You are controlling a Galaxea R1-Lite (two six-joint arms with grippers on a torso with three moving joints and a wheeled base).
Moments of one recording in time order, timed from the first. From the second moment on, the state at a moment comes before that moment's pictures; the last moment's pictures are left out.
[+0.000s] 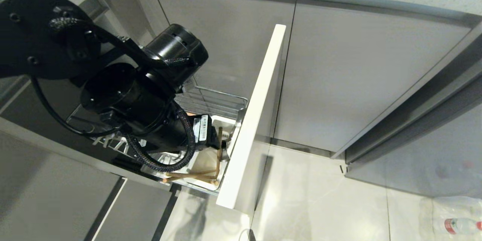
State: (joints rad) left arm -0.71 1.74 -1.69 0.98 0.27 -0.61; right arm 0.00 0.00 0.00 0.00 -0.02 0.05
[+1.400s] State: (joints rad) left arm -0.71 1.80 -1.69 0.98 0.33 -0.63; right arm 0.00 0.00 0.00 0.00 -0.02 0.05
